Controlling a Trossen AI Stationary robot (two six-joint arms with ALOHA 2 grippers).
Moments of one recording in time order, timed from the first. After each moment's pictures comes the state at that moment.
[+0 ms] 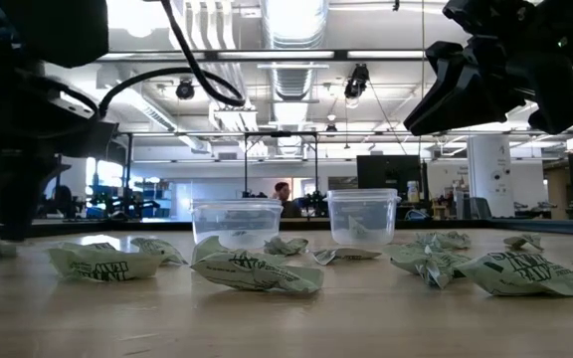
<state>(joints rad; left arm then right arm) -0.49 1.62 0.90 -0.94 -0.13 -0.57 0.43 1.27 0.57 0.01 0.63 -0.16</state>
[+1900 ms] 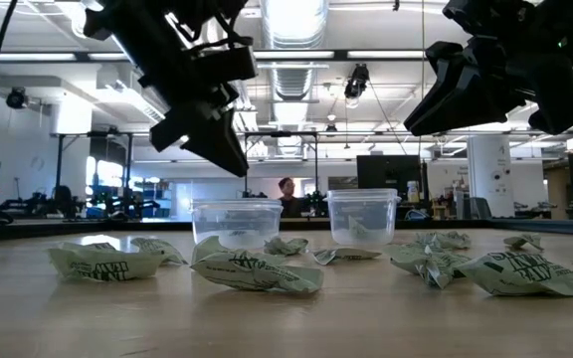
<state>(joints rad) -0.16 1.58 0.97 -0.32 -0.49 0.11 0.43 1.27 0.57 0.00 0.63 -0.16</state>
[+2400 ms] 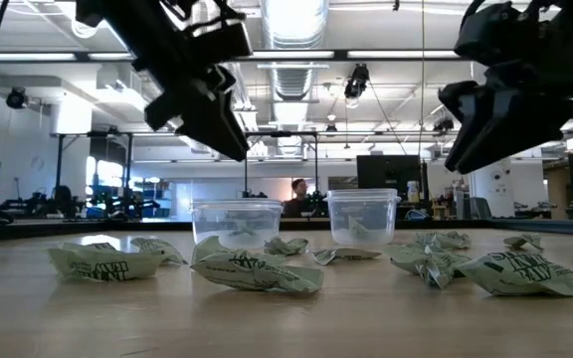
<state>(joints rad) -0.18 1.53 0.97 -0.33 -0.49 0.11 0.43 1.27 0.57 -0.19 0.40 0.12</state>
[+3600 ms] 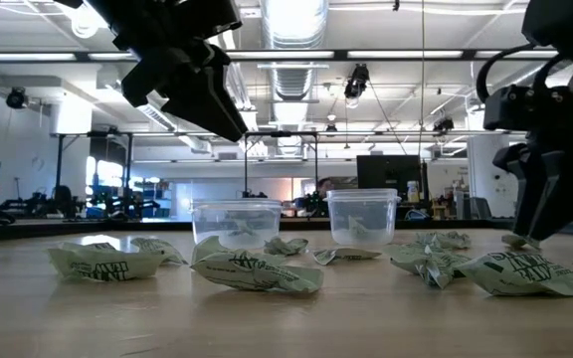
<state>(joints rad) -0.25 1.48 0.97 -0.32 -0.49 0.11 0.44 1.27 0.45 -0.33 0.29 0.58</state>
